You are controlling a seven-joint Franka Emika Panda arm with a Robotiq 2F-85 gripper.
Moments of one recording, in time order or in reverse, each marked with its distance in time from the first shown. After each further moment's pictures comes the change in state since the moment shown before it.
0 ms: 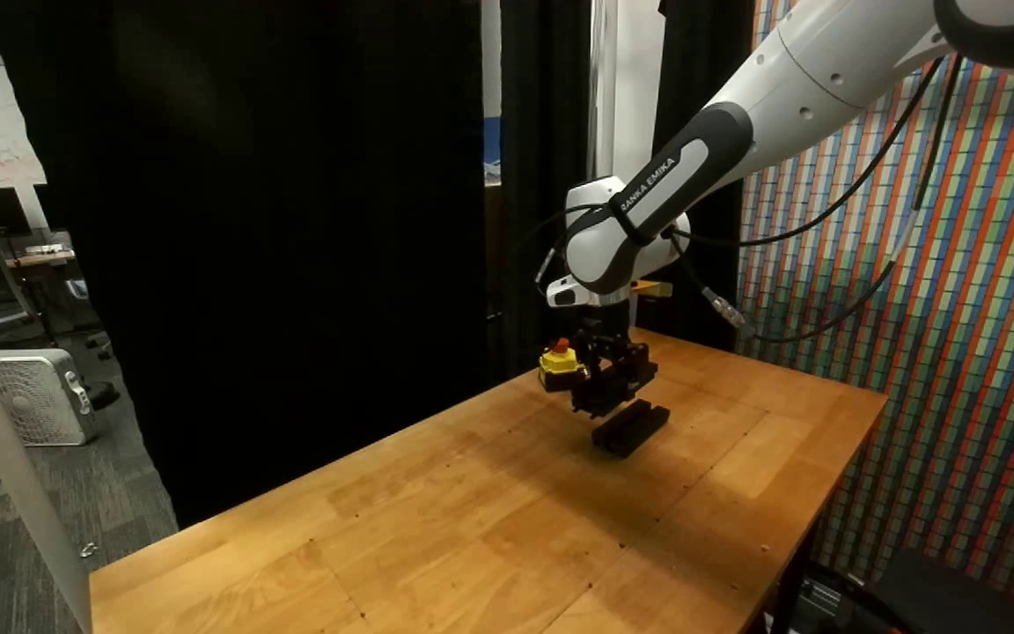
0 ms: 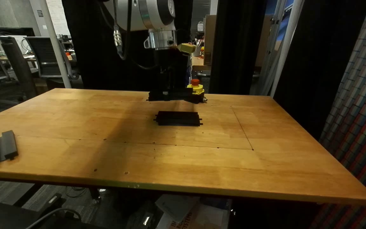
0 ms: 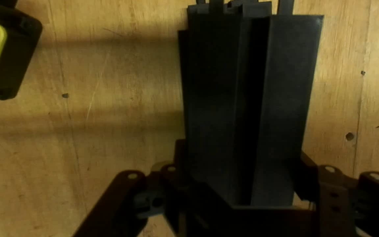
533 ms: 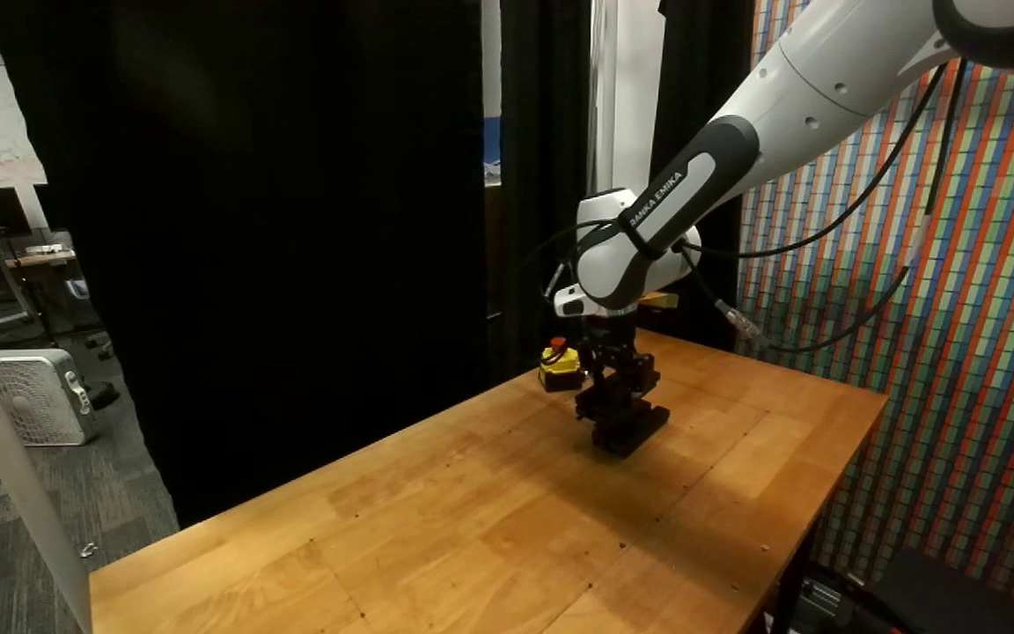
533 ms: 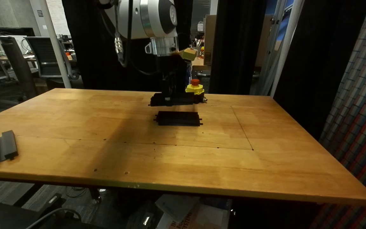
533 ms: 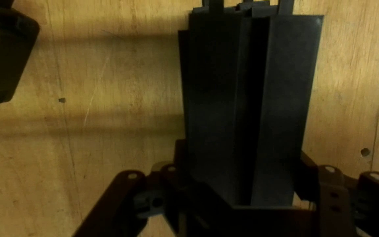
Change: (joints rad) arm -0.013 0.000 -0.006 -0.062 0.000 0.106 -0.029
